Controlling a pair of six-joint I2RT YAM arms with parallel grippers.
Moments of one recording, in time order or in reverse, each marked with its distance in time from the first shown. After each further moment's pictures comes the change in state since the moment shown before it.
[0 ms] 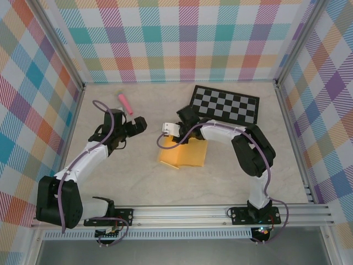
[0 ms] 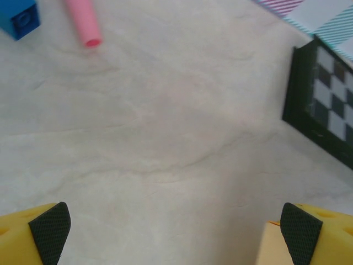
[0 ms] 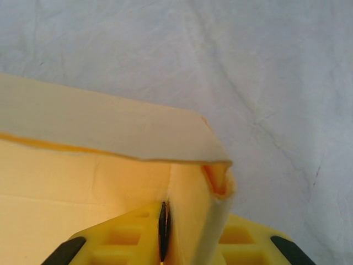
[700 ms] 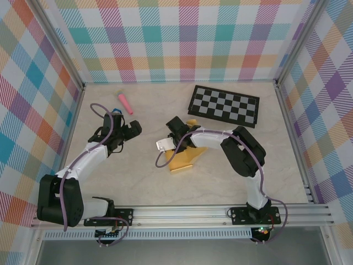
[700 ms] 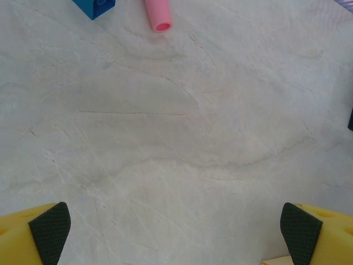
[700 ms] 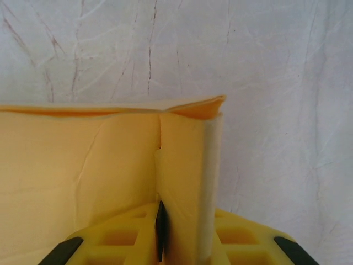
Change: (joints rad) left arm 0.032 0.013 -0.028 -0.042 -0.095 -0.020; right arm 0.122 0.074 -0.027 0.046 0.232 -0.332
